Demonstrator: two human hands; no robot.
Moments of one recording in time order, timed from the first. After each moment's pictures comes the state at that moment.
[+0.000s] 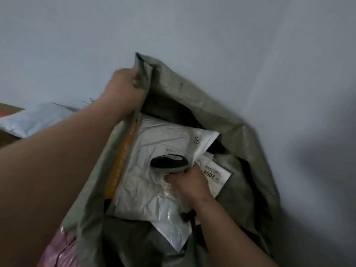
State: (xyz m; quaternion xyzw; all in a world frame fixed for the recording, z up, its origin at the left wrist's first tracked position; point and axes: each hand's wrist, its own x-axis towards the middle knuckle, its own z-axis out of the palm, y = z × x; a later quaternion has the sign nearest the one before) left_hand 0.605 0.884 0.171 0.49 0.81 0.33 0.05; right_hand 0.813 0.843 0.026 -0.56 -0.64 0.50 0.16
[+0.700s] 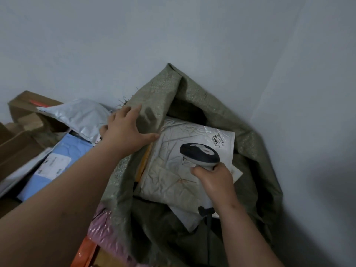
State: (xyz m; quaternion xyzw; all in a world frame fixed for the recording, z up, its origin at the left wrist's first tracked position) left_hand 0.615 0.753 0.133 0.45 0.87 0.16 0.05; right_hand 0.856 0.800 0.056 -0.52 -0.58 0.55 0.30
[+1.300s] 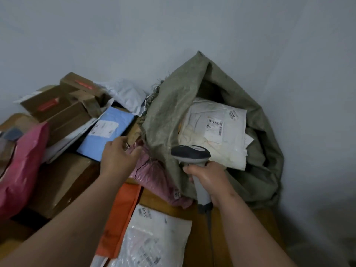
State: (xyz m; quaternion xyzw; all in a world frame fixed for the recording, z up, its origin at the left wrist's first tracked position) left_hand 0.612 0.524 0.071 0.31 0.88 0.35 0.11; right_hand 0.835 0.618 0.063 -0.52 -0.56 0.61 0.20
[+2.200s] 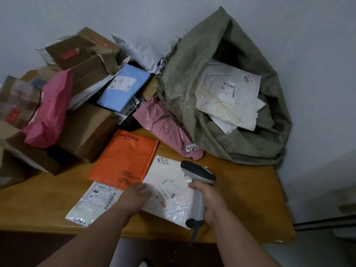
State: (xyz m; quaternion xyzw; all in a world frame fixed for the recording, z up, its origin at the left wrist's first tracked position) left_hand 0.701 0.347 -0.058 0.20 0.82 0.29 0.44; right_hand 0.884 0.470 -0.052 -0.60 -0.35 0.71 0.12
